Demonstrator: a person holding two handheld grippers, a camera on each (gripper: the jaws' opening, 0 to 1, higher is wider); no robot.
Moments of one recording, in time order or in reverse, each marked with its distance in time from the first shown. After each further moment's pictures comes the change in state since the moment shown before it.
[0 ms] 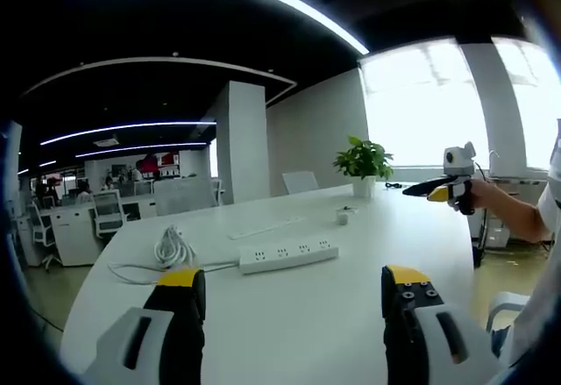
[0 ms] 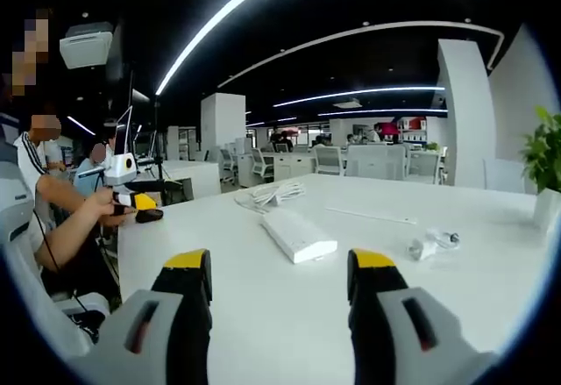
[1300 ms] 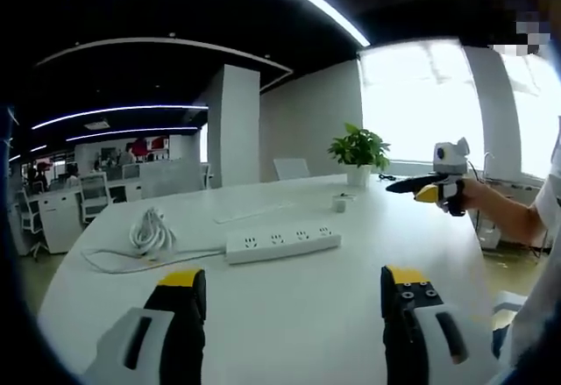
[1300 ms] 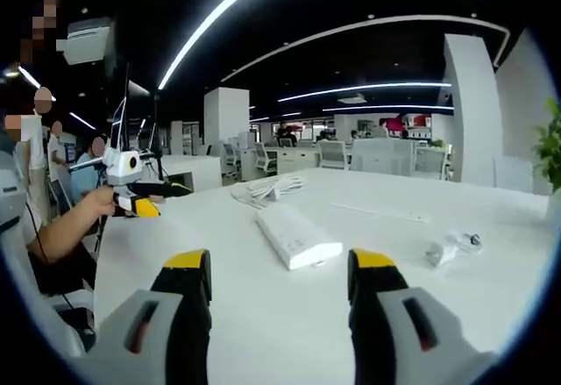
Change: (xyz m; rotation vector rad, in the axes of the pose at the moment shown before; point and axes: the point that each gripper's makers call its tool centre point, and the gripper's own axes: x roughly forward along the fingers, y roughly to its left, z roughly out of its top) left arm 0.054 0.008 -0.029 -0.042 0.067 -0.060; right arm 0.058 -0.012 -0.018 -0.007 0.025 0.024
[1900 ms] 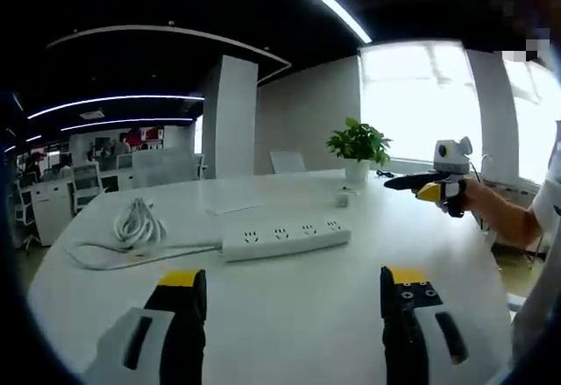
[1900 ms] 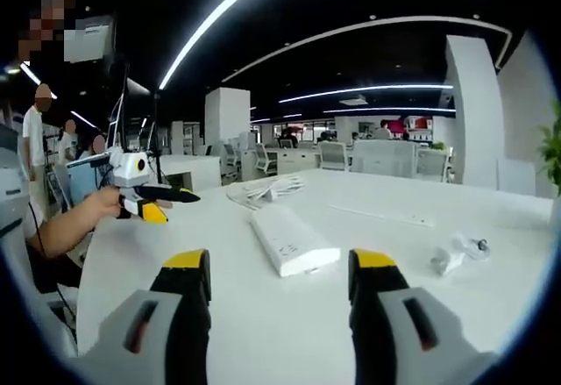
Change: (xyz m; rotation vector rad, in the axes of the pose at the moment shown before) left arm 0.036 0.017 -0.014 -0.028 0.034 -0.032; right arm 0.024 -0.013 -0.006 -0.013 -0.007 0.004
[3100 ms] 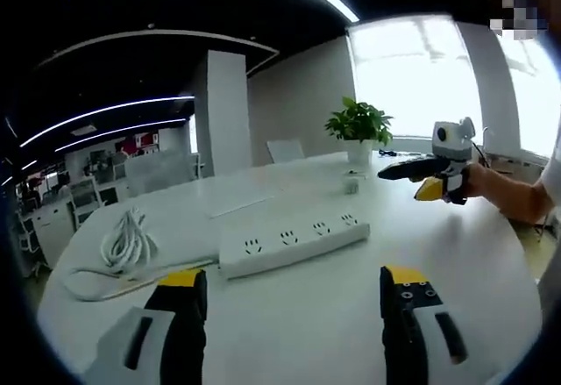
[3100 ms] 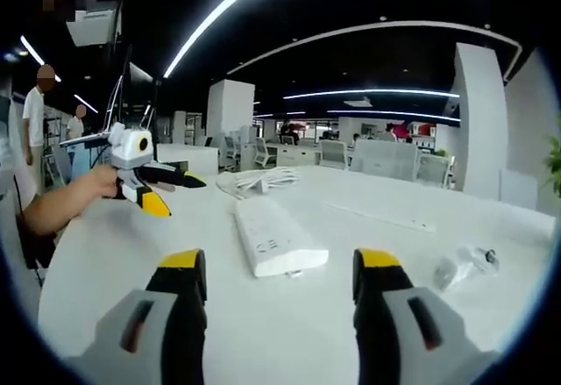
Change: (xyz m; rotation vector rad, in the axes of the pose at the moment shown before) left arm 0.046 0.007 0.007 0.103 0.057 0.012; right arm 0.035 -0.025 -0.018 -0.066 0.021 -0.003
